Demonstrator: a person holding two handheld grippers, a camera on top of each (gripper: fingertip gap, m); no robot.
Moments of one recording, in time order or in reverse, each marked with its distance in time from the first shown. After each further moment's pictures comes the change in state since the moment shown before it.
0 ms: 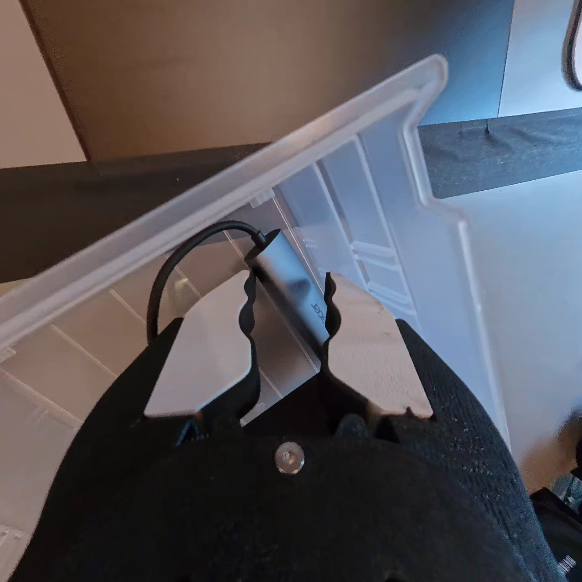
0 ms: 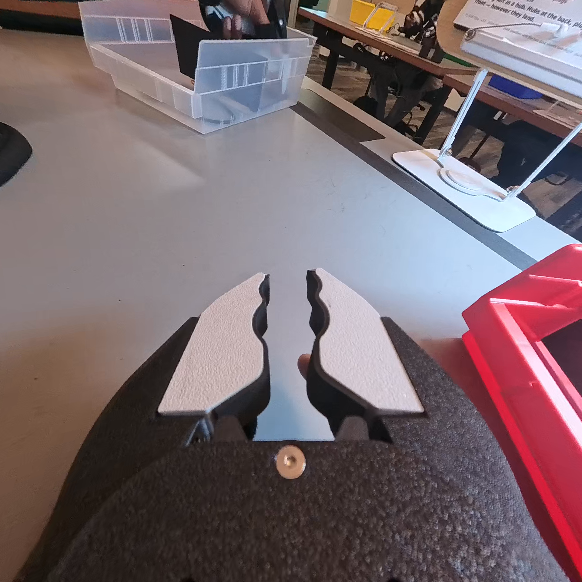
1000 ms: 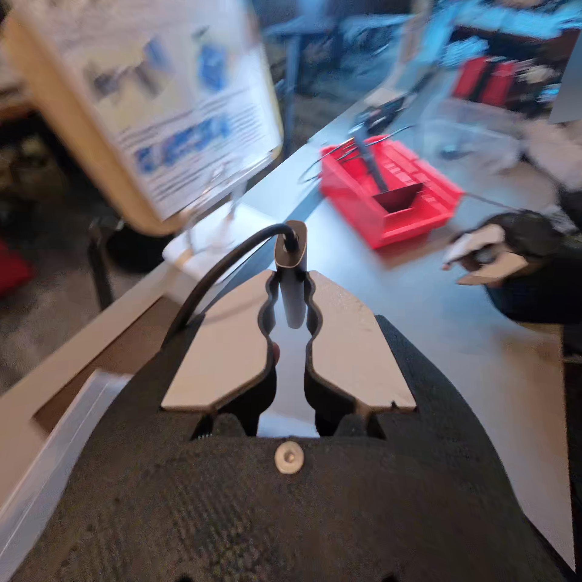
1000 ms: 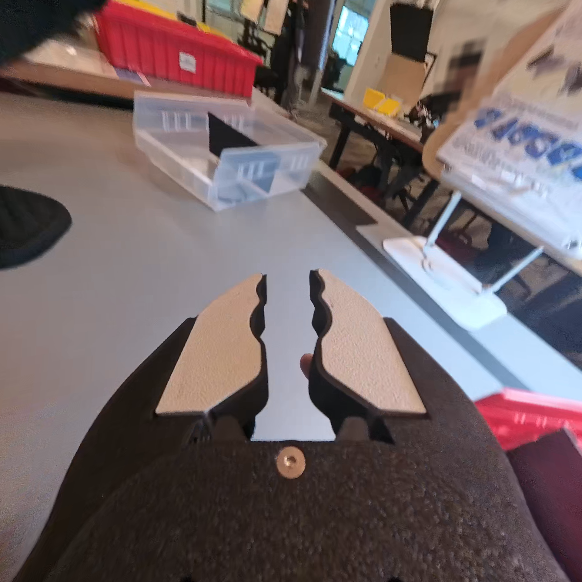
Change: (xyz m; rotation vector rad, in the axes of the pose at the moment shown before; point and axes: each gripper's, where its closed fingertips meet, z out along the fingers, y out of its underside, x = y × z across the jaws) left arm 0.237 0.055 -0.240 0.726 0.387 0.850; right arm 0.004 -0.089 0.009 0.150 -0.061 -0.112
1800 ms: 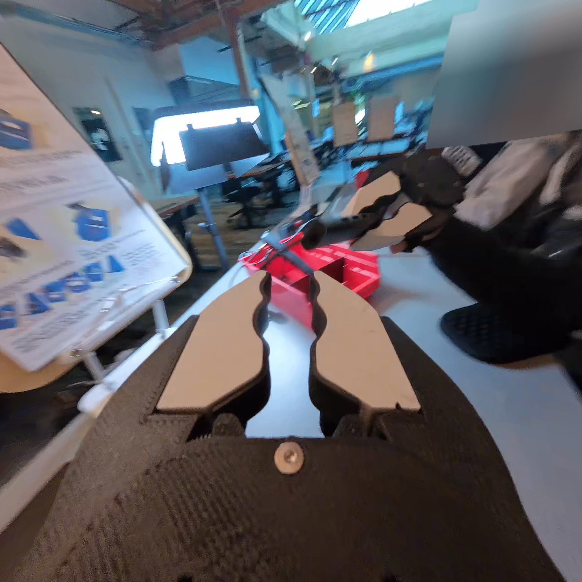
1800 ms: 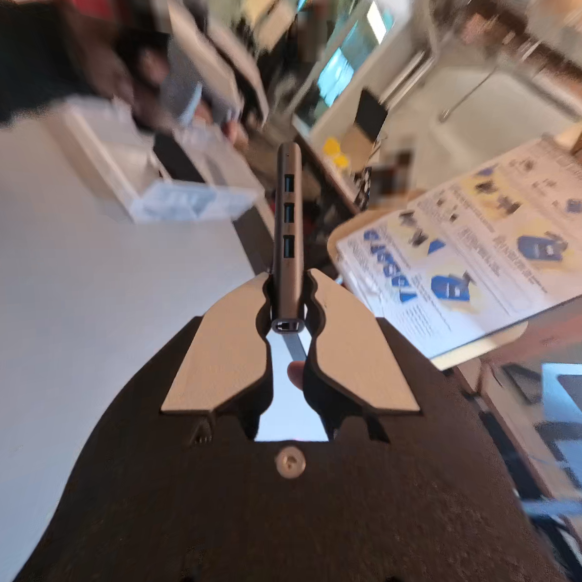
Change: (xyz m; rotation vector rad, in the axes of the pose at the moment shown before) left arm 0.147 -0.011 0.052 0.406 0.144 0.246; right arm 0.061 -0.101 -0.021 -0.025 0.111 -0.435
